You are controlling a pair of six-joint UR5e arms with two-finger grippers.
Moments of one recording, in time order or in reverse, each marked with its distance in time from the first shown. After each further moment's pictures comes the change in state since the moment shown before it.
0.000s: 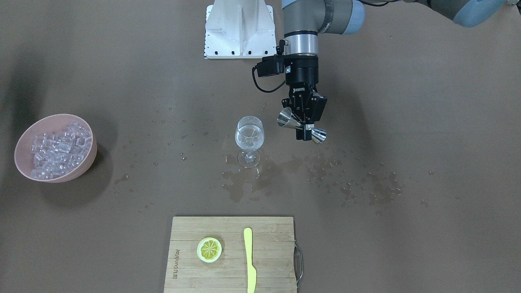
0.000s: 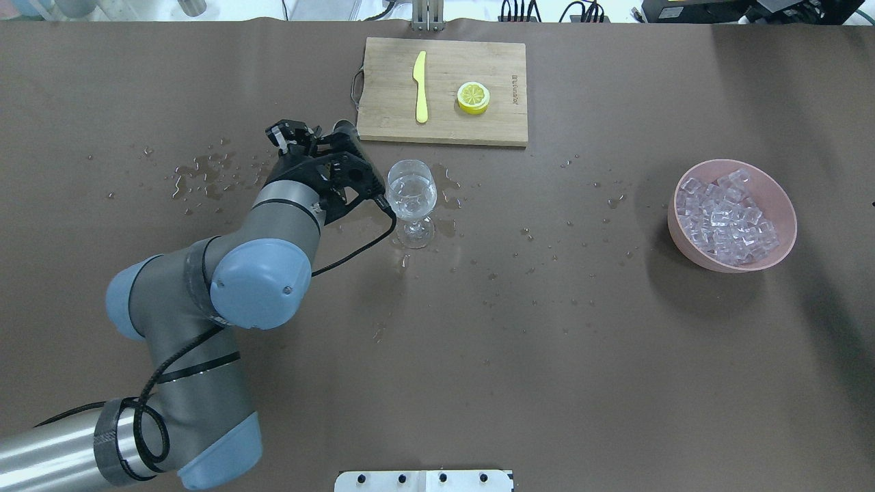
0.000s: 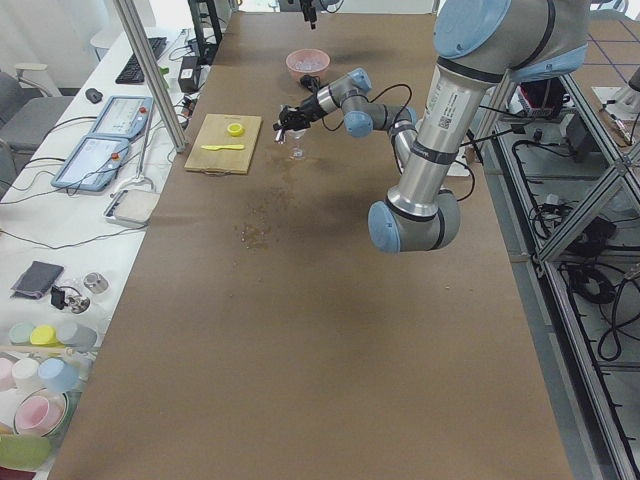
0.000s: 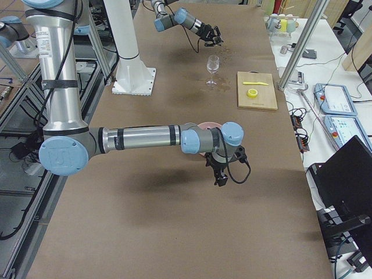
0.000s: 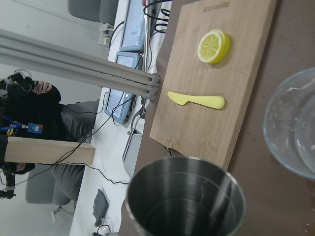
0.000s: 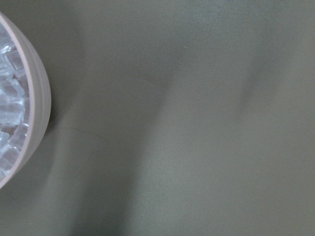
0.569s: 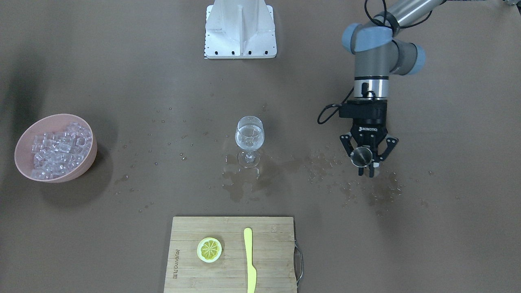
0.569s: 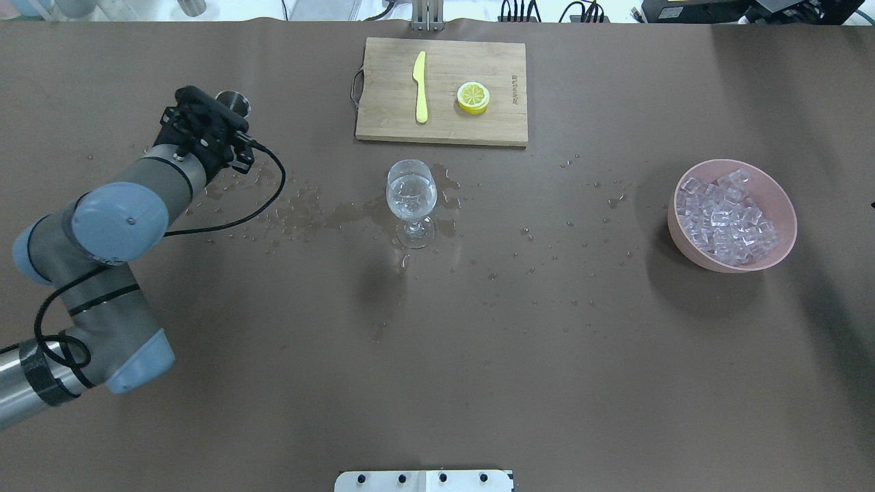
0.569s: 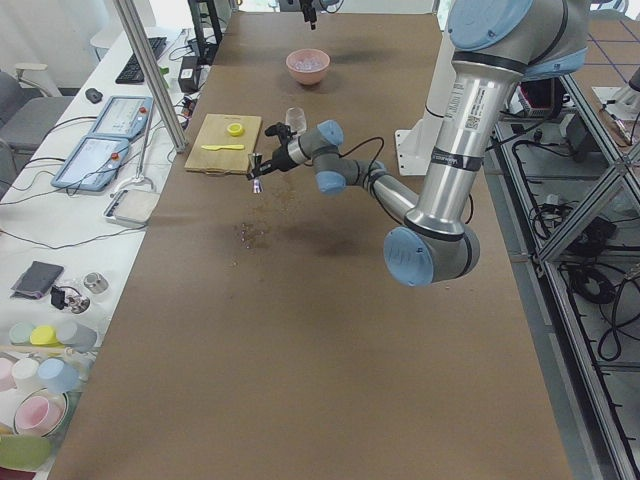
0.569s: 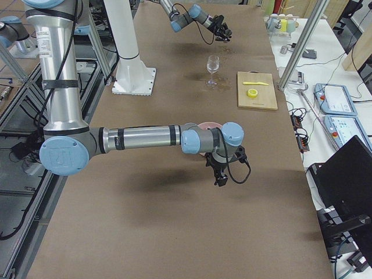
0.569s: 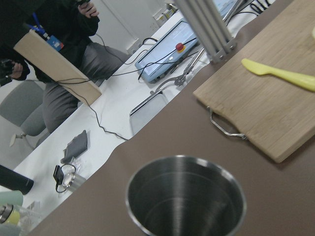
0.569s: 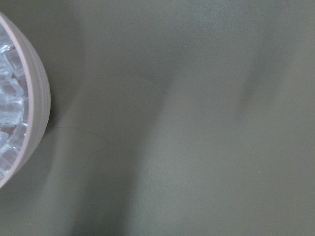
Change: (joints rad) left arm -0.226 0.222 0.249 -0.601 -0.274 -0.222; right arm -0.004 0.001 -0.005 0.000 0.000 0.000
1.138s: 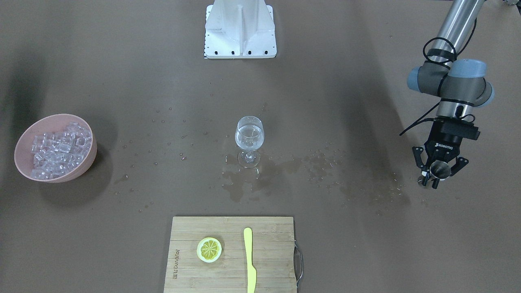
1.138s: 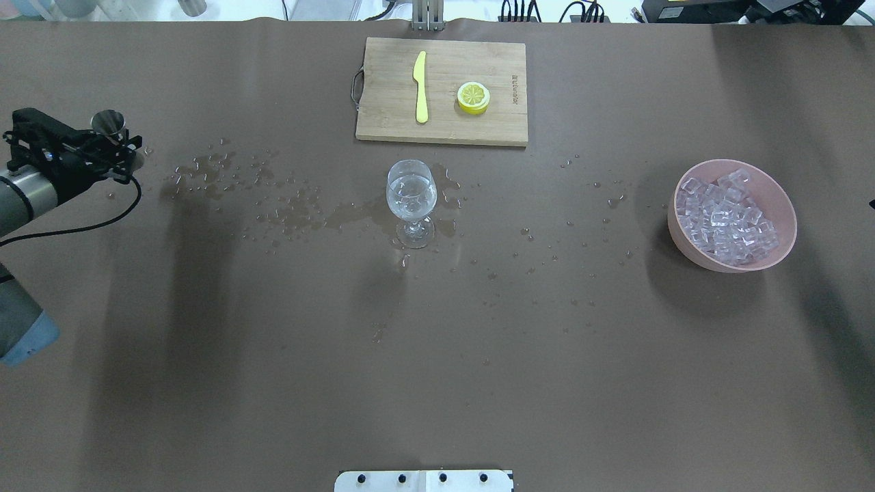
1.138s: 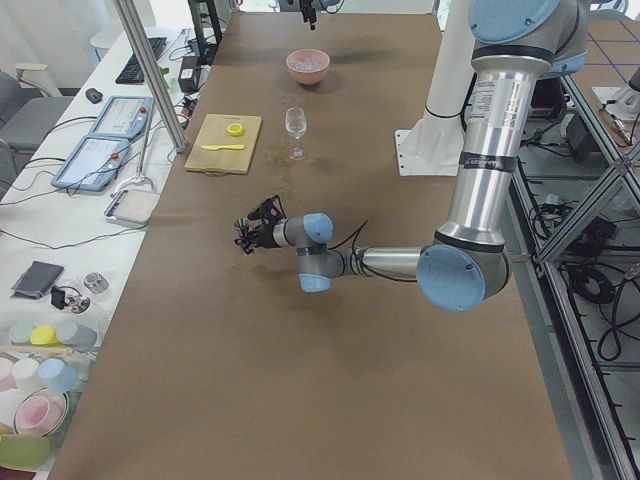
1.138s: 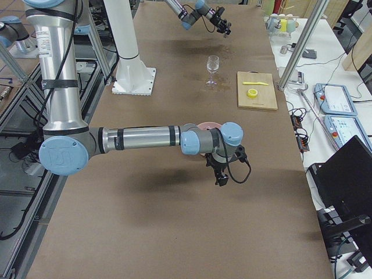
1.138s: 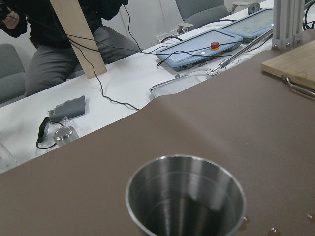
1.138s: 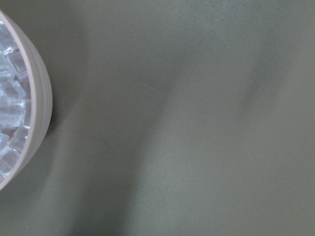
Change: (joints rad) left arm -0.176 0.169 0.353 -0.699 -0.292 -0.111; right arm -0.002 -0.005 -0.005 0.048 0.000 0.000
